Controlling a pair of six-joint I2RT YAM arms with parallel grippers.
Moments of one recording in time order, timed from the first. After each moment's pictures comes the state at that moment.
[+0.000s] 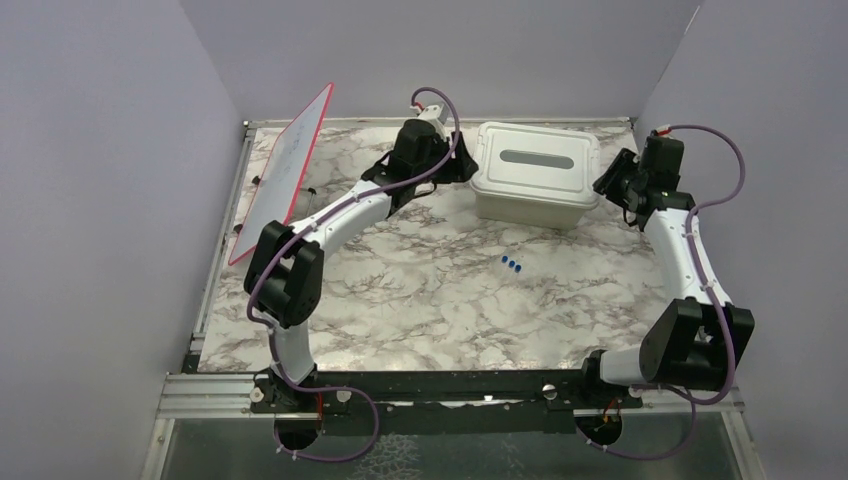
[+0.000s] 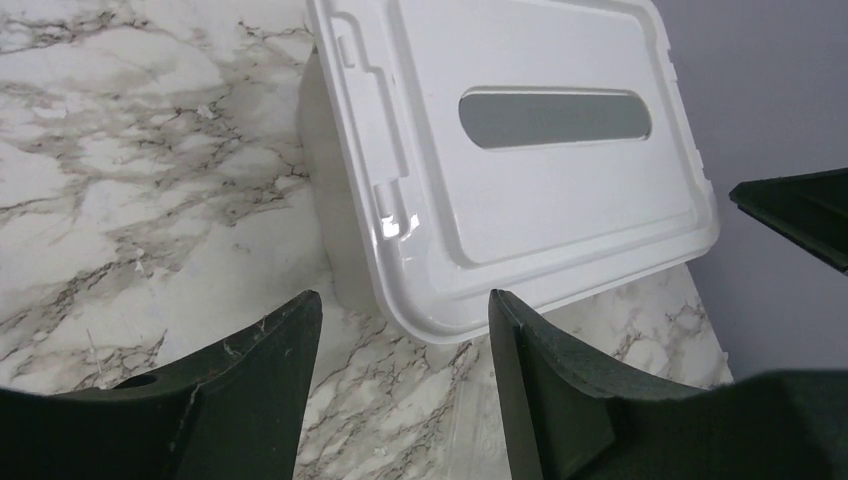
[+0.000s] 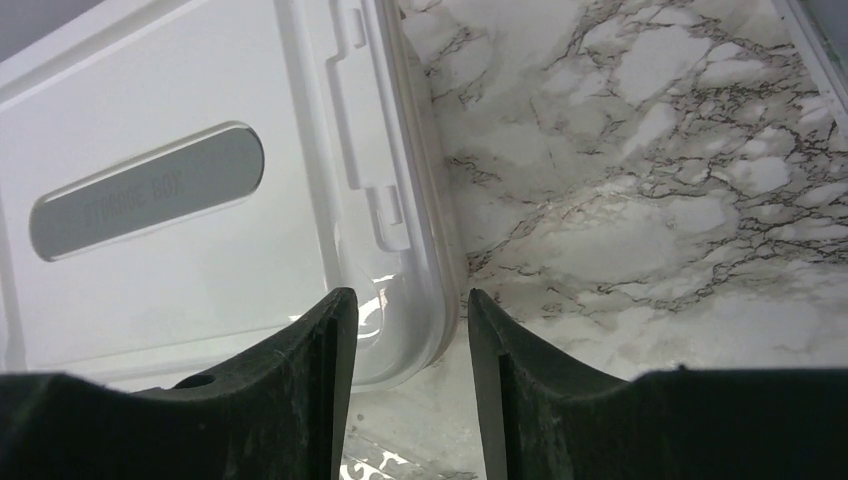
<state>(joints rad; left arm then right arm) -0.59 1.84 1.47 -0.01 0.13 -0.53 -0.18 1.36 1.14 -0.40 -0.05 0.37</state>
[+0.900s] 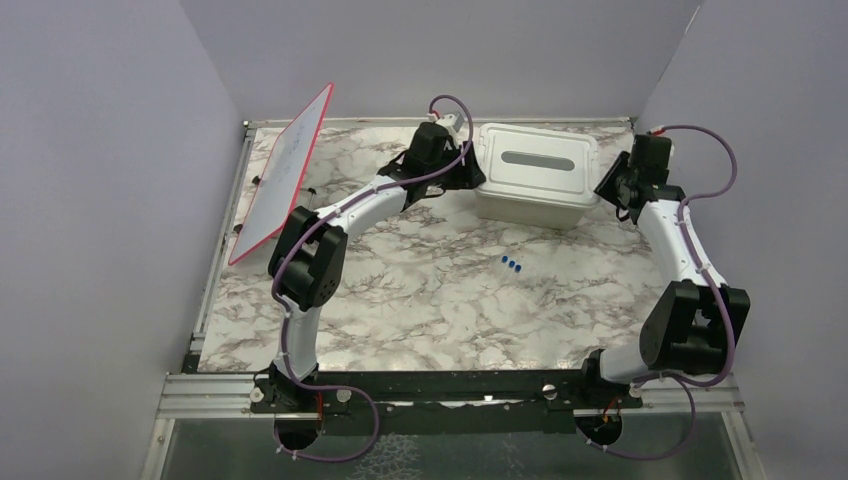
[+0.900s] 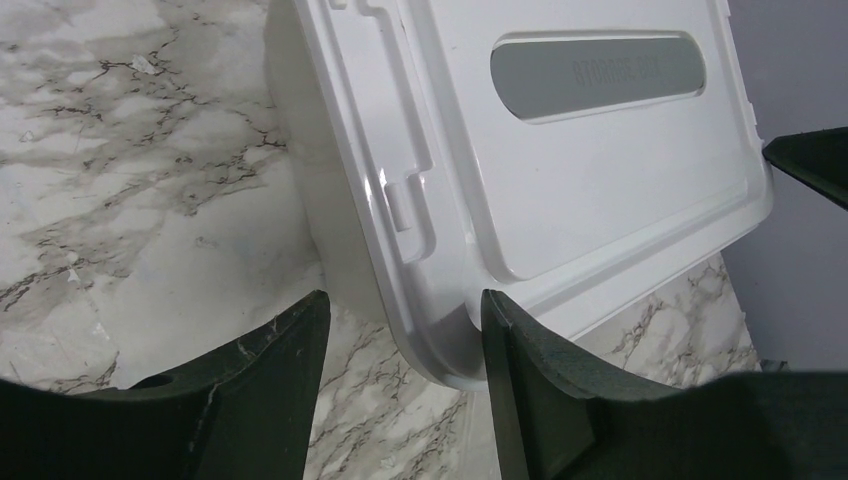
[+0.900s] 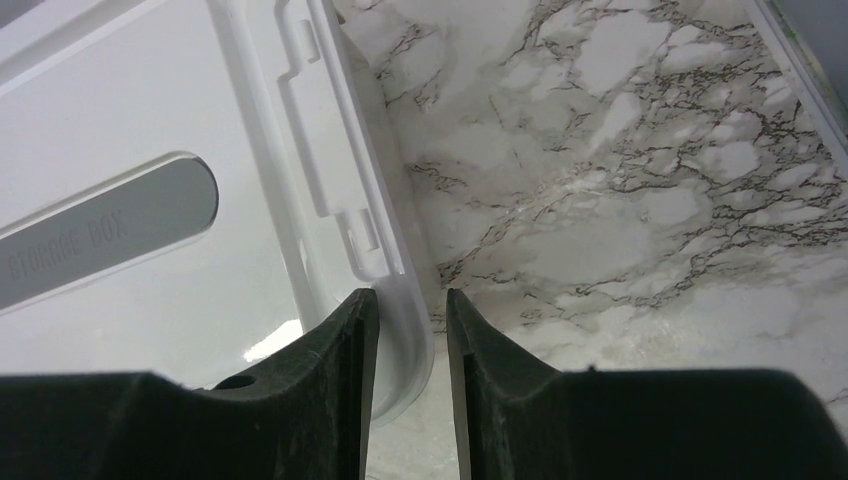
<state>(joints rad) -0.59 2.01 1.60 -0.05 0.22 -0.52 -0.15 1.45 1.16 -0.41 0.09 0.39</state>
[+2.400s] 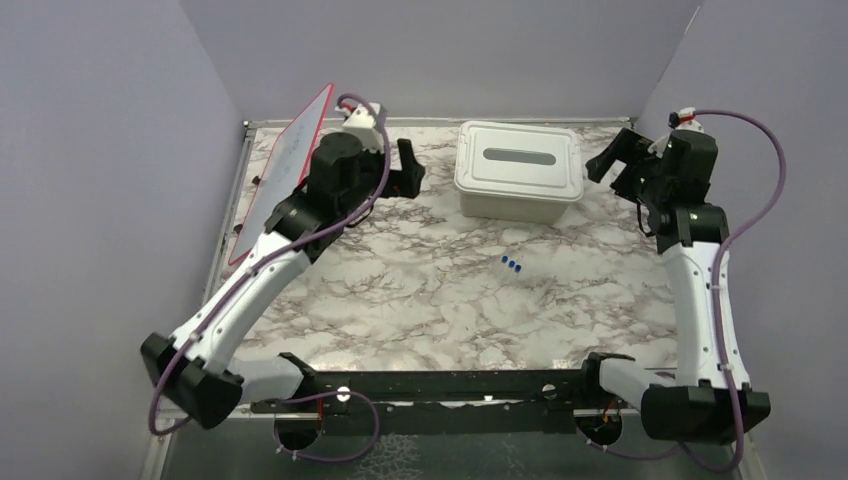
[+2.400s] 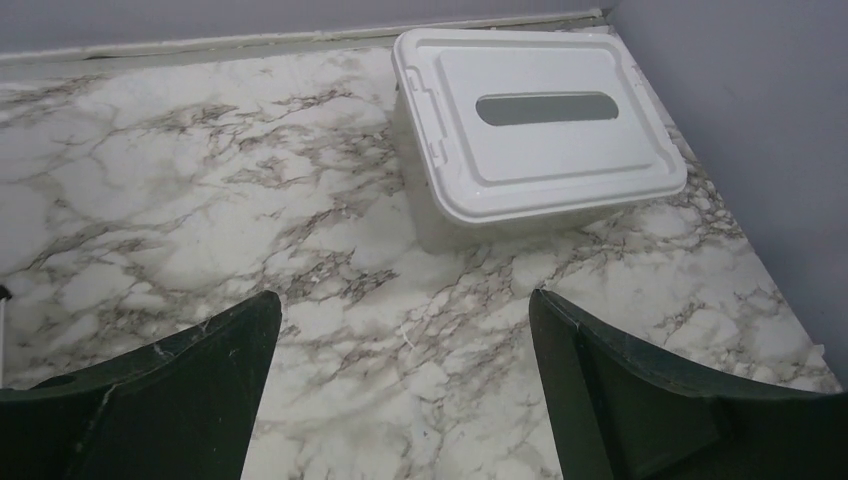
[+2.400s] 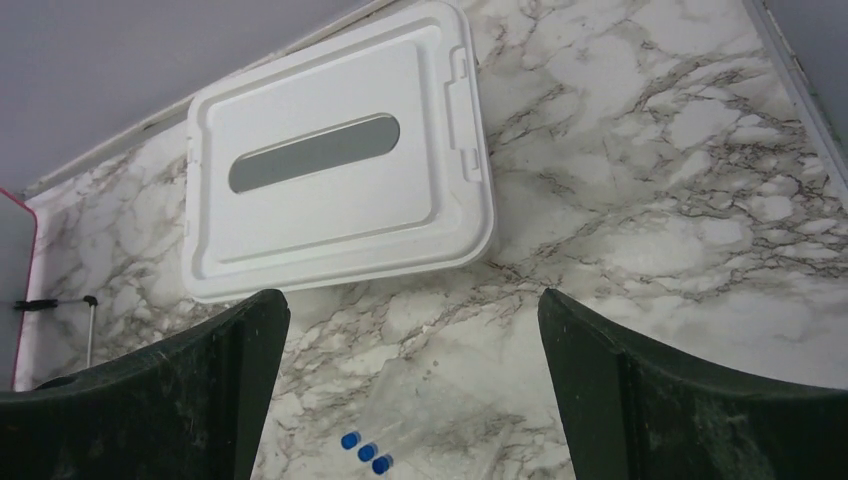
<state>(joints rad) -0.58 1.31 1.35 -0.34 -0.08 -0.32 -0.10 1.15 1.29 -0.61 -0.08 0.36</state>
